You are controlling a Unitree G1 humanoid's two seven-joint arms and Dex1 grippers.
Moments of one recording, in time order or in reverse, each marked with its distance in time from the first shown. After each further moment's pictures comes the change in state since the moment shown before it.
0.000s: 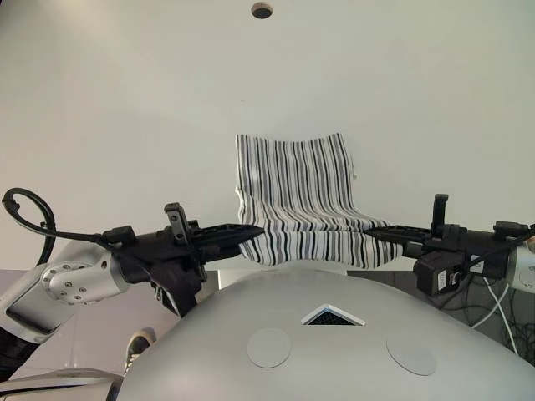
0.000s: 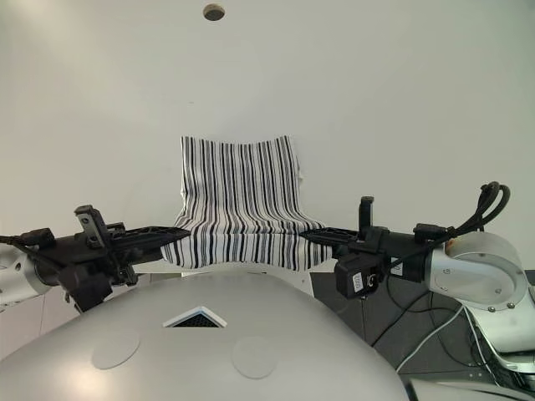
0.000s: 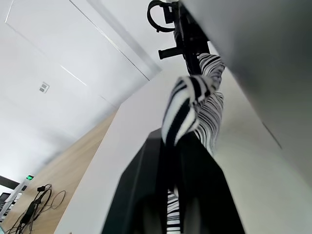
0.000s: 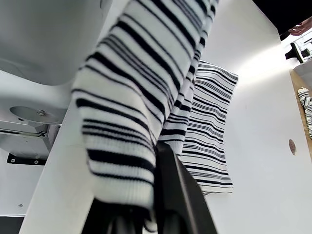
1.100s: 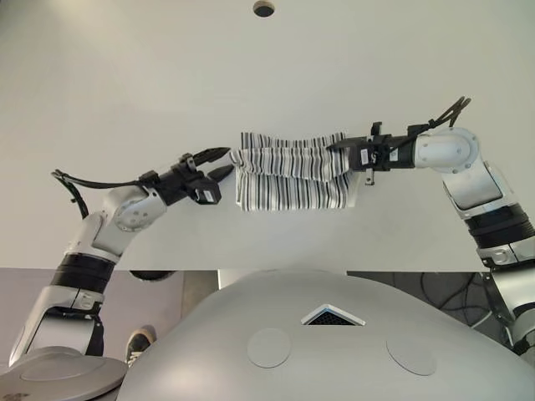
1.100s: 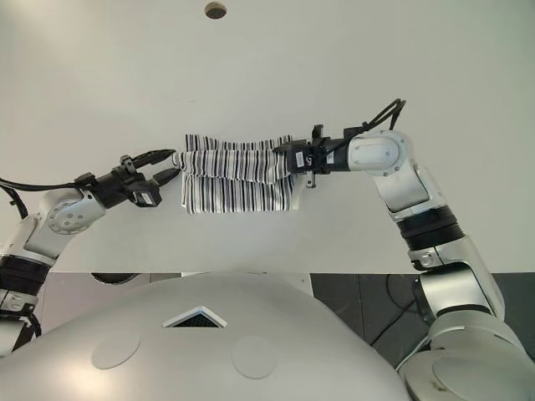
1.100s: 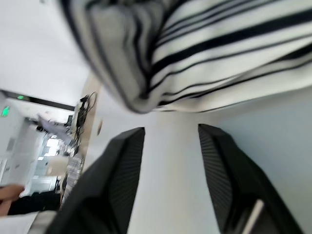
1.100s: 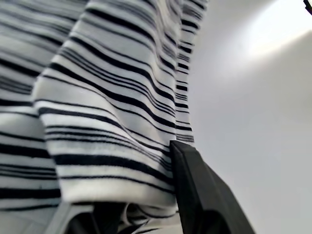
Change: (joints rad) left arm -0.466 -0.488 -0.038 0.745 0.586 0.080 0.125; right arm -0.942 0.389 0.564 0.765 -0.133 0.219 0.099
